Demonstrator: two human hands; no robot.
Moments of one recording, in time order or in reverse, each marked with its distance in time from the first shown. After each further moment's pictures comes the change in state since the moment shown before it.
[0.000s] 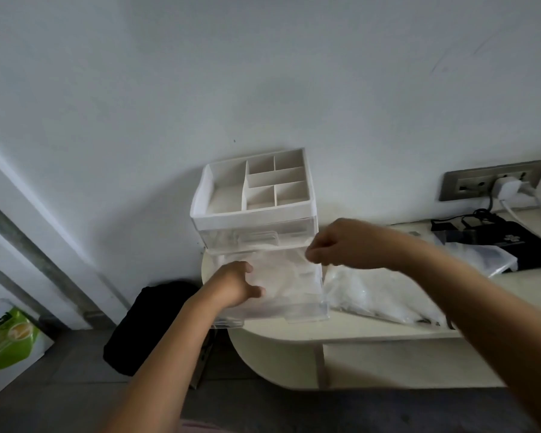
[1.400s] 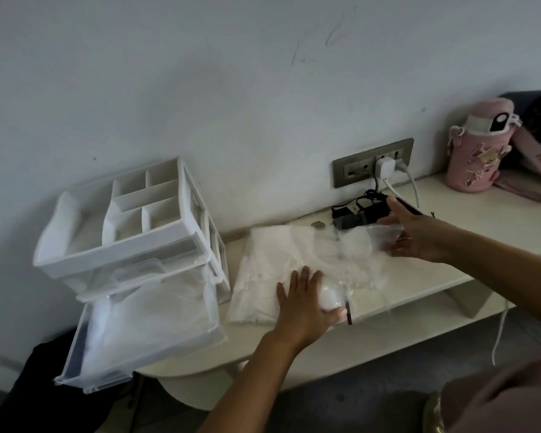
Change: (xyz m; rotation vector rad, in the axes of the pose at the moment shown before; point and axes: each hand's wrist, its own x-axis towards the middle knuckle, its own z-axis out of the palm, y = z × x) left_hand 0.021 0.191 0.188 0.130 -0.129 0.482; right_hand -0.081 0.253 -0.063 1.078 0.517 0.616
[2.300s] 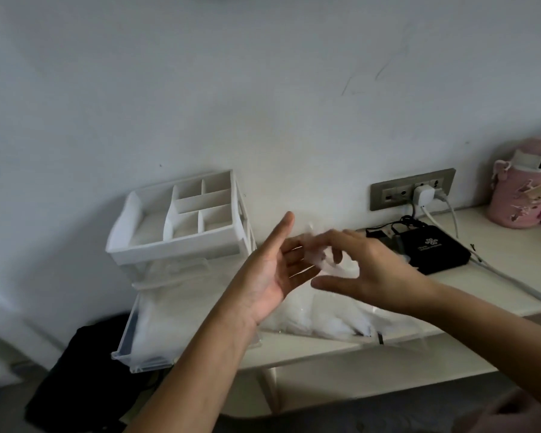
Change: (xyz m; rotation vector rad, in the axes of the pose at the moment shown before) left_hand -0.075 -0.003 -0.155 -1.614 0.038 -0.010; right_hand -0.102 -0.017 0.116 -0.831 -0.288 -1.180
